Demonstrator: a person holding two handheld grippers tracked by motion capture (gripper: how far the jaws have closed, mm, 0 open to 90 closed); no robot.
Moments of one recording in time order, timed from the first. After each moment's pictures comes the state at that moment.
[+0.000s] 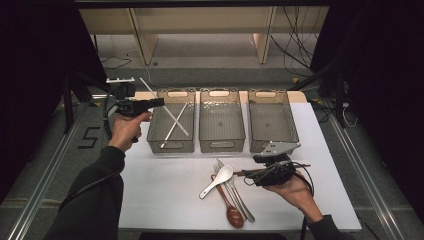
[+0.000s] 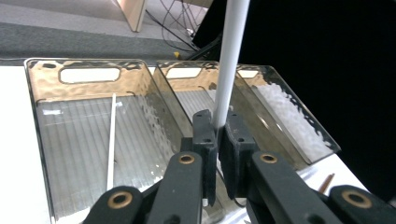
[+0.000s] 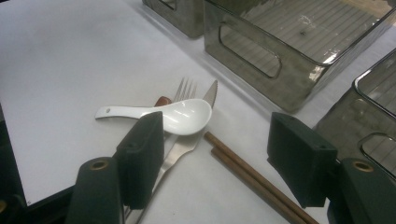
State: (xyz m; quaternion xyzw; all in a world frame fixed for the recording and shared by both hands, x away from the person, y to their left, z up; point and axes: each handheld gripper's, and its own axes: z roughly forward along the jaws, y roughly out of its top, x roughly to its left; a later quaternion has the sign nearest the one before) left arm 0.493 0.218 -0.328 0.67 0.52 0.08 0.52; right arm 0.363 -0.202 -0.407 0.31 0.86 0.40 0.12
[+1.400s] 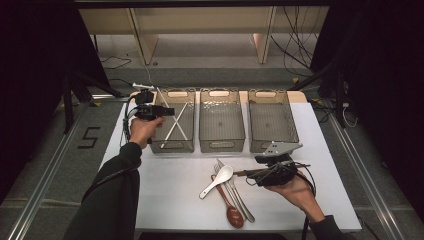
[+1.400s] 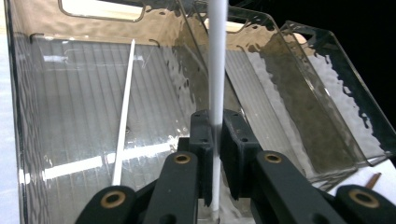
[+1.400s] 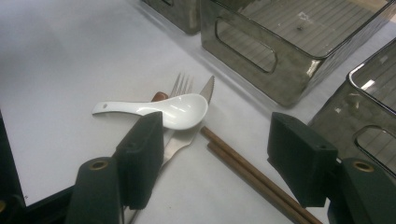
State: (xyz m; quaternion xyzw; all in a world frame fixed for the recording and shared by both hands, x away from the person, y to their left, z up) left arm 0.532 0.193 -0.382 0.68 0.59 0.04 0.44; right arm 0.363 -0.207 -0.408 0.31 0.86 0.39 0.12
